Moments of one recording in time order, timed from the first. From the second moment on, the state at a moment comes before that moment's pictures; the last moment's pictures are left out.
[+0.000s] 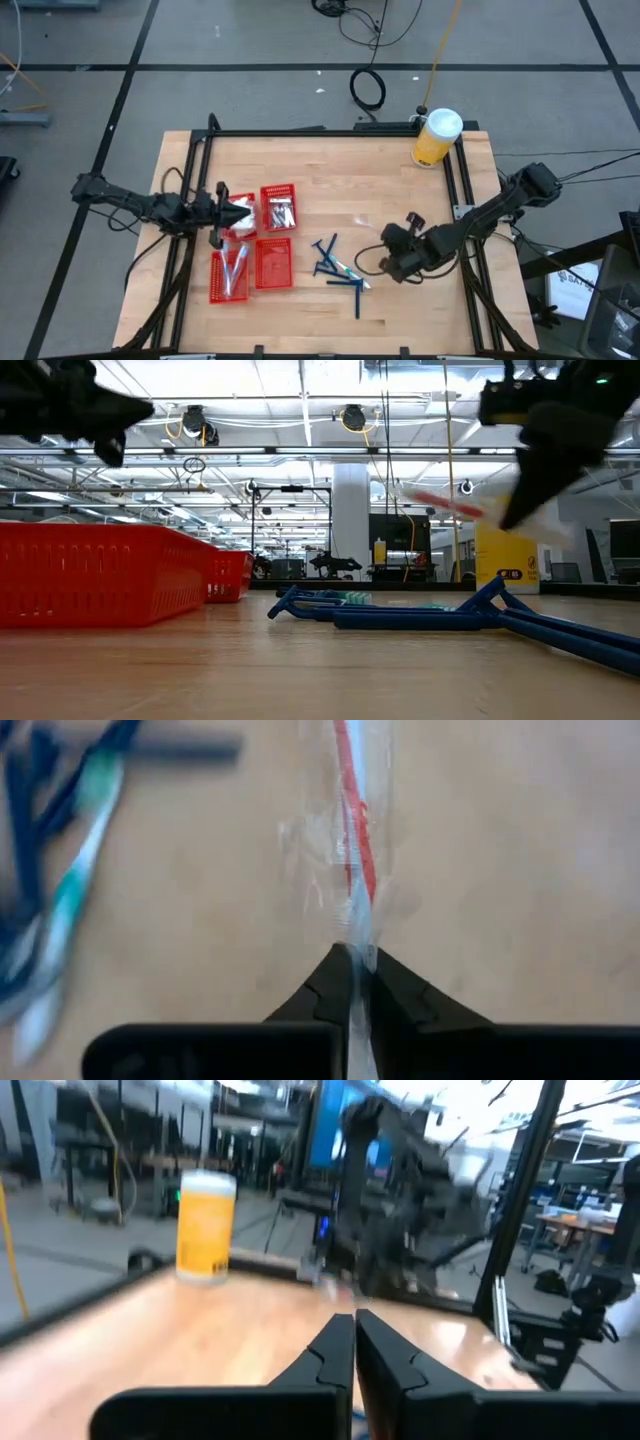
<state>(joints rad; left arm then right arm) -0.30 0.27 0.07 0.30 -0.35 -0.14 0.49 1.45 0.88 -0.80 0.60 0.96</state>
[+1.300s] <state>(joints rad) -0.30 0.71 0.02 0.83 -0.34 -0.14 0.12 1.69 0.66 0.96 0.18 0.08</state>
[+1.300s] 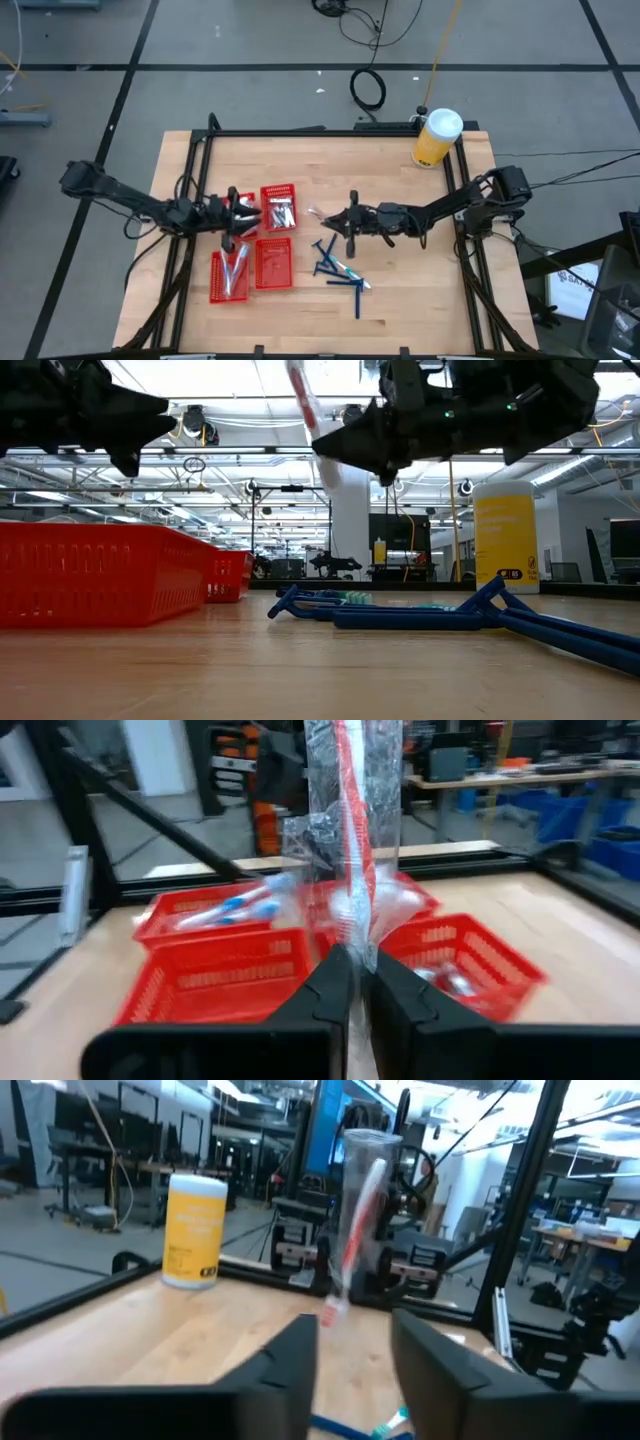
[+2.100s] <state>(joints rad) -0.23 1.49 0.53 1.10 -0.33 0.06 0.16 1.77 0.75 0.98 0.15 0.06</state>
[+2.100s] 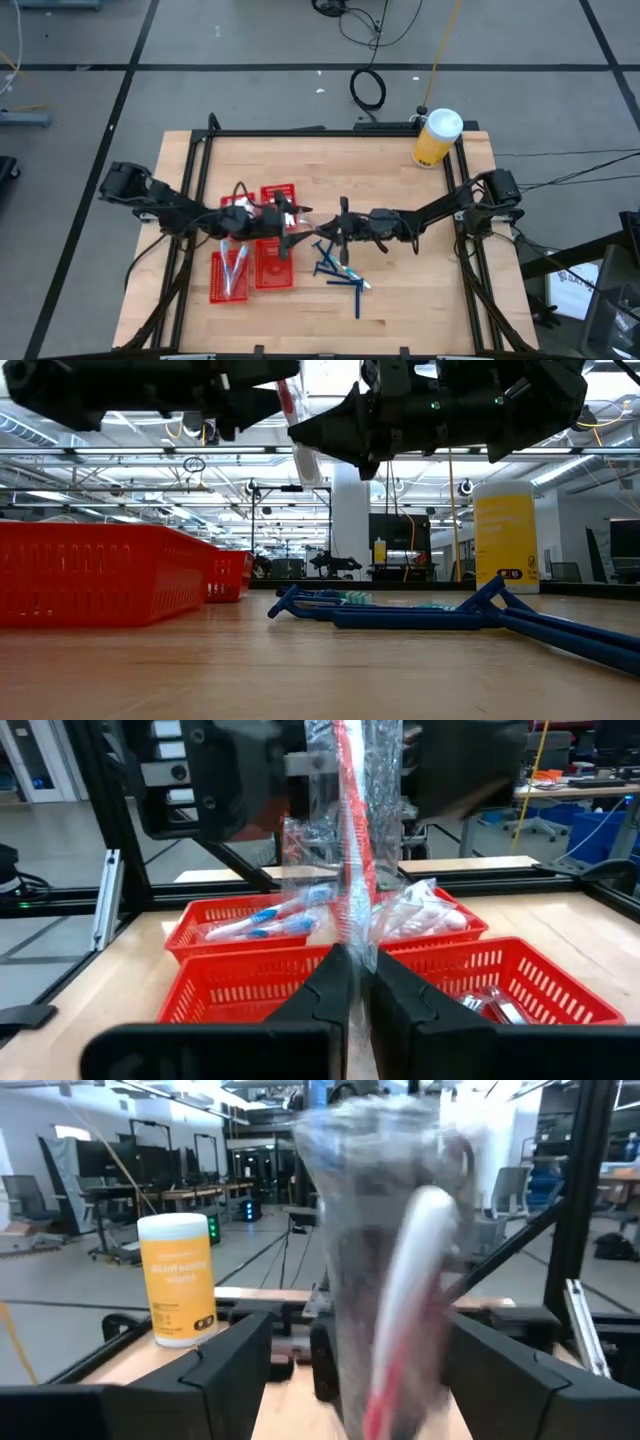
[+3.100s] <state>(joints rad) -0.22 1.50 0.56 0.99 -0.28 -0.01 0.17 1.77 0.75 1.04 0.18 -0.02</state>
